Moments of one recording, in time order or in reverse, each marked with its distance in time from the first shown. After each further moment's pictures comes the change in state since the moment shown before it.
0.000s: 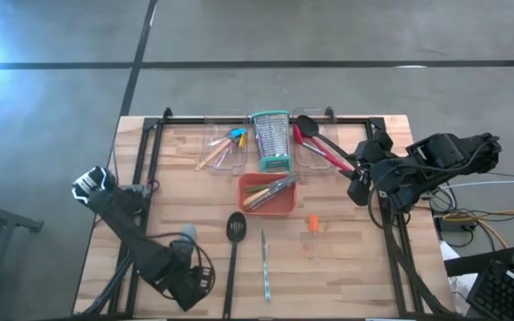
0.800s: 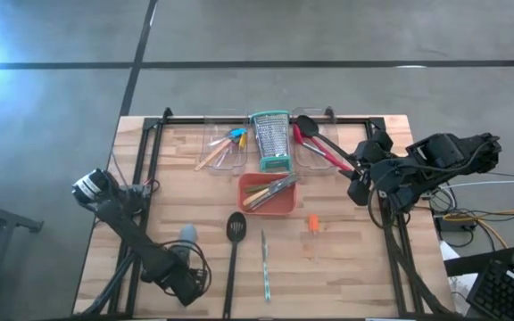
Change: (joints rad) left arm -0.034 0.013 -0.354 0.340 0.150 -0.065; right arm 0.000 0.000 0.000 0.003 0.000 0.000
